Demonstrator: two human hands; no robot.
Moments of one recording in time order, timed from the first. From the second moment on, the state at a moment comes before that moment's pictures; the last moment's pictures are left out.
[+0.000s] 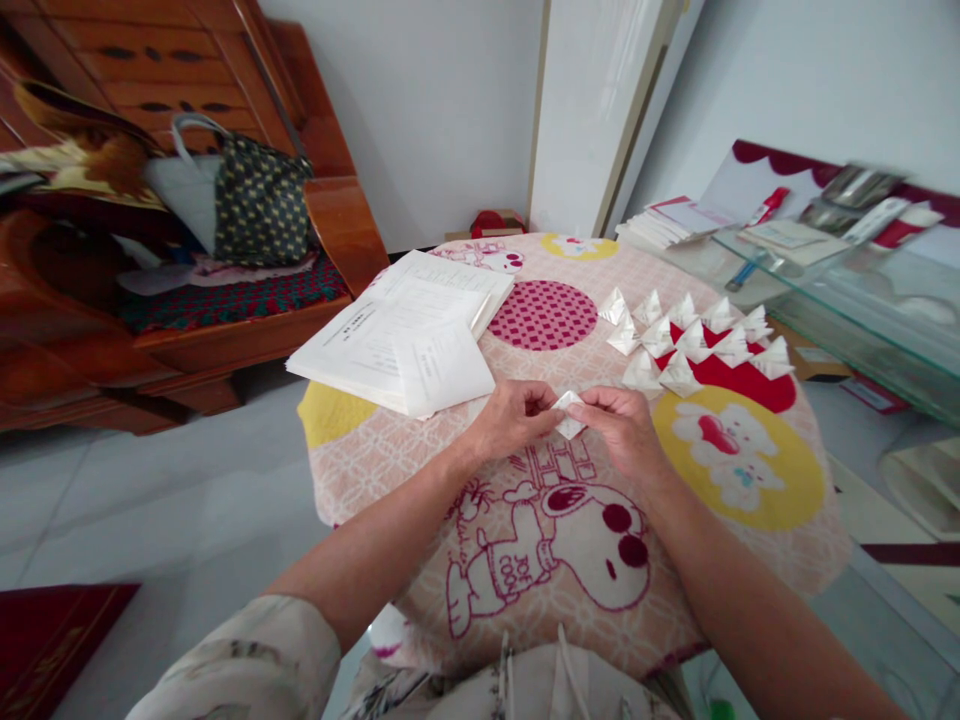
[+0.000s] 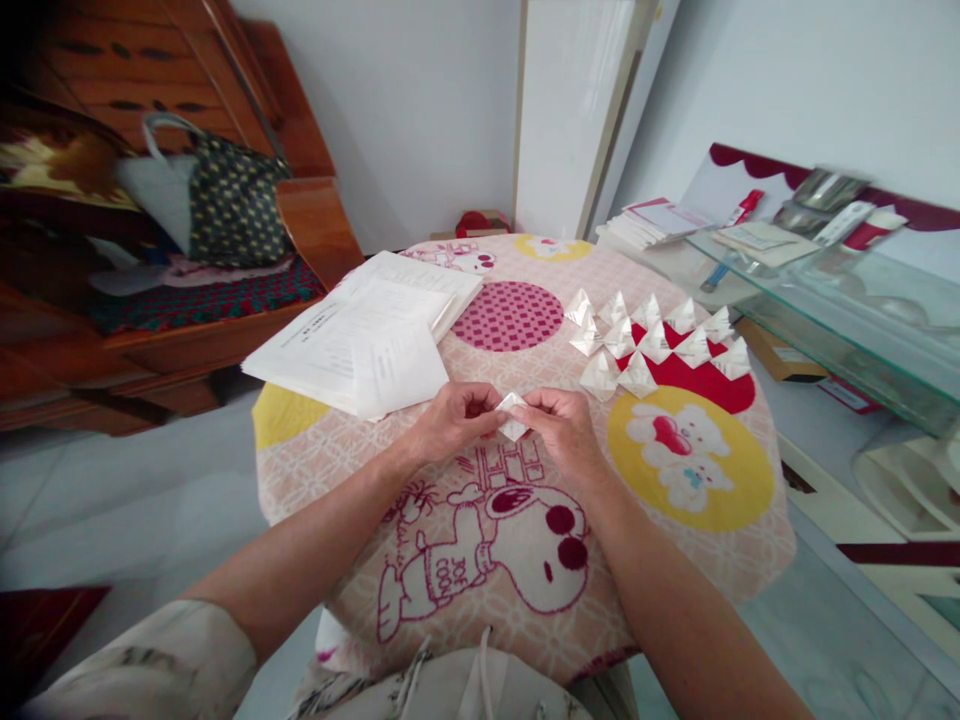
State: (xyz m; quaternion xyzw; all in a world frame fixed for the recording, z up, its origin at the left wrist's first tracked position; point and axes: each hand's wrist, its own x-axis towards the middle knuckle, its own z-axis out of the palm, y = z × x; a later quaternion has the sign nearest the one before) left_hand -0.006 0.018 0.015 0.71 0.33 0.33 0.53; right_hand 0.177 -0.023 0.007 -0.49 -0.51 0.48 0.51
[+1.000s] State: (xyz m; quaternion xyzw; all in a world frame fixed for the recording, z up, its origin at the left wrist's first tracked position) left_hand -0.013 0.021 0.023 0.59 0.31 0.27 0.70; right_hand 0.179 -0.027 0.020 -0.47 -0.48 0.57 0.47
